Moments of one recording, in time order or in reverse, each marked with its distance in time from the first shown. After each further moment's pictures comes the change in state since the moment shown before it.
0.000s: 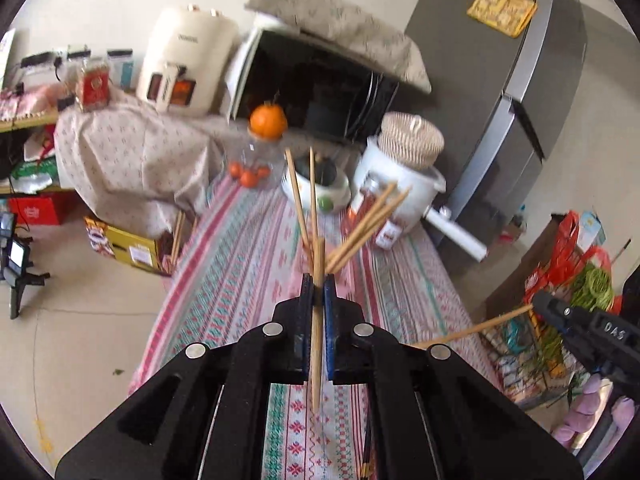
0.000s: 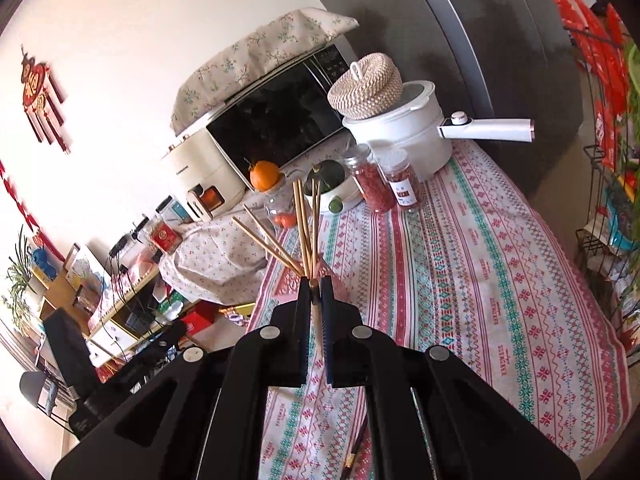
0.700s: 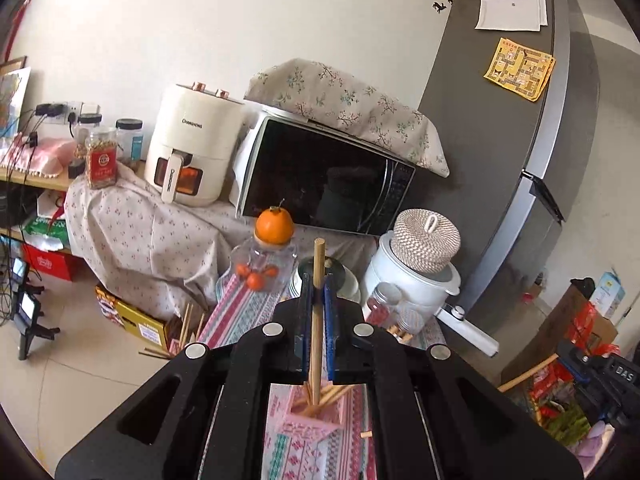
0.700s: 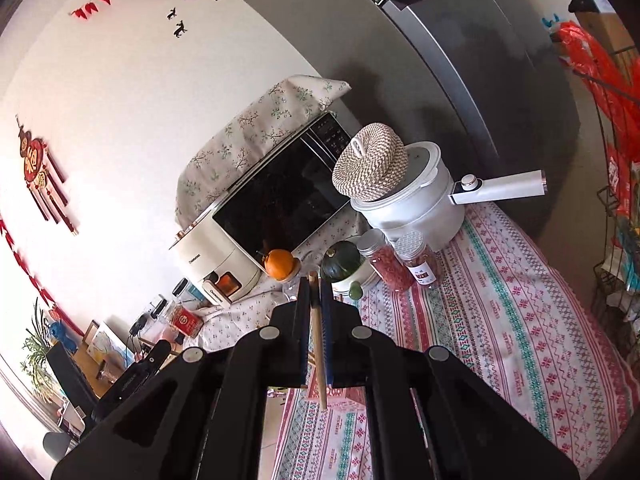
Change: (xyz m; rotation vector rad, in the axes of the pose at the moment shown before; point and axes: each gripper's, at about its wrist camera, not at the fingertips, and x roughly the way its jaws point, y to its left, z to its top) left arm 0.020 -0.028 0.105 -0.006 -0.213 0.097; right arm 0.004 0.001 0.091 0.133 -0.189 0.052
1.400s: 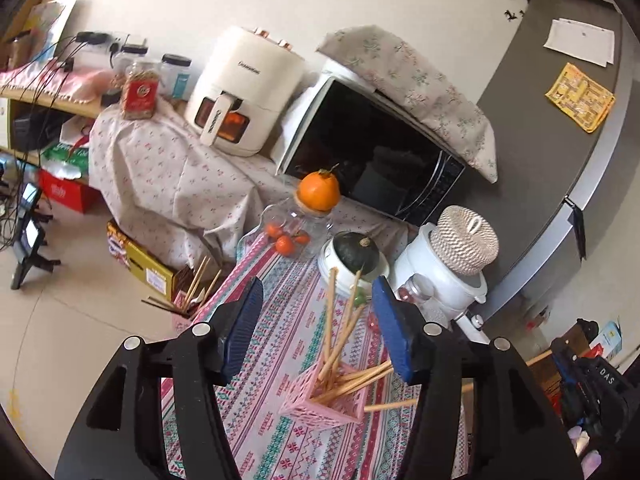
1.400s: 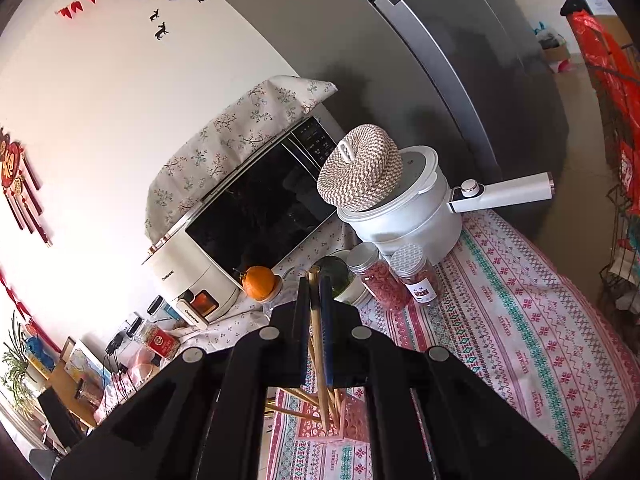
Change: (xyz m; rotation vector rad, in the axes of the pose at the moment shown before) left arm 0.027 0.057 -0.021 -0.222 0.120 0.074; right arm 0.066 0.006 -0.002 0.012 -0.054 -0.076
